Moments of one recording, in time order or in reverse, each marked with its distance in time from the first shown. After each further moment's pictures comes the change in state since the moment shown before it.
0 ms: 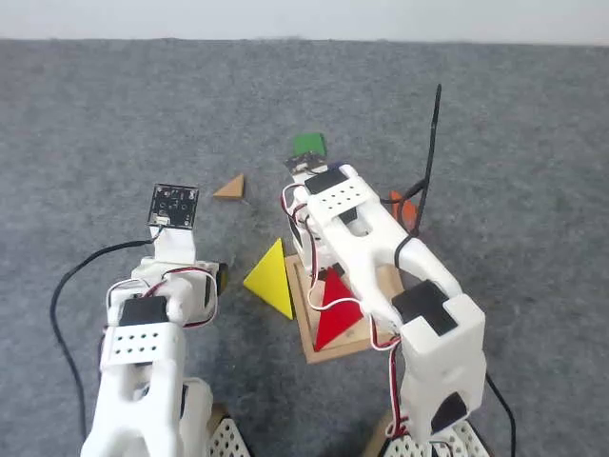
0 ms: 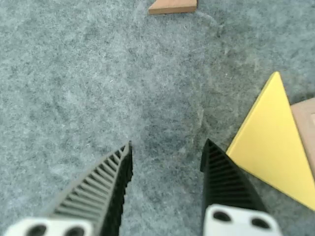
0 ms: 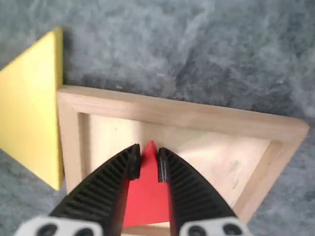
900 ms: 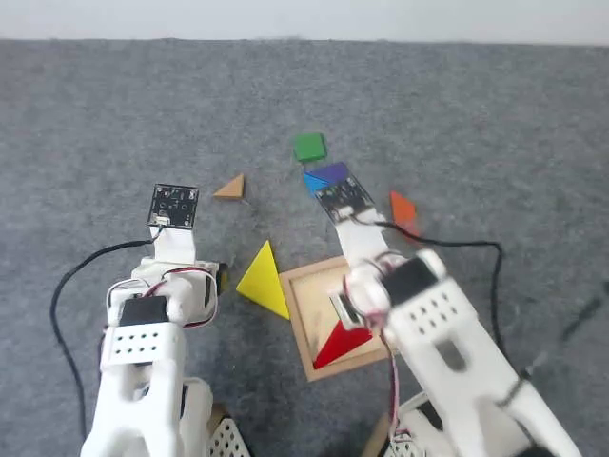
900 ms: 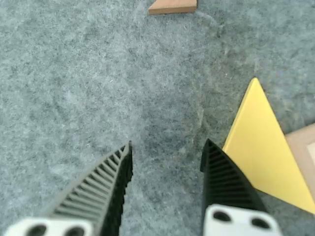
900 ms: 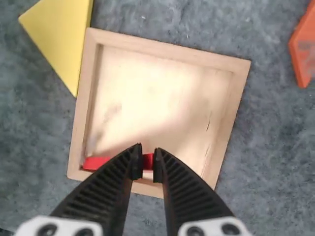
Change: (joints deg) left arm 0.0 0.0 0.0 0.0 0.0; right arm -0.7 -62.2 46.2 -4.8 4.9
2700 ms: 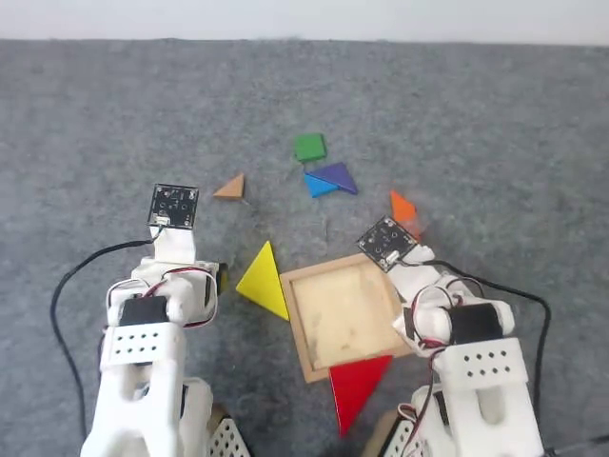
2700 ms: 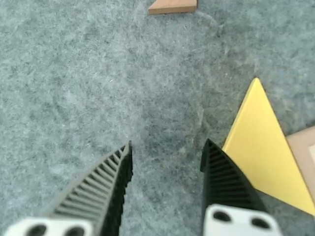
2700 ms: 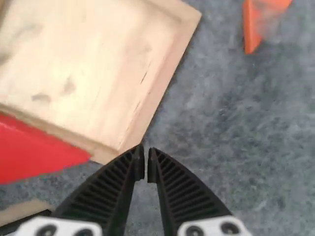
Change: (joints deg) left arm 0.0 0.0 0.0 0.0 0.0; right arm 22.7 -20.0 16.0 1.8 36.2
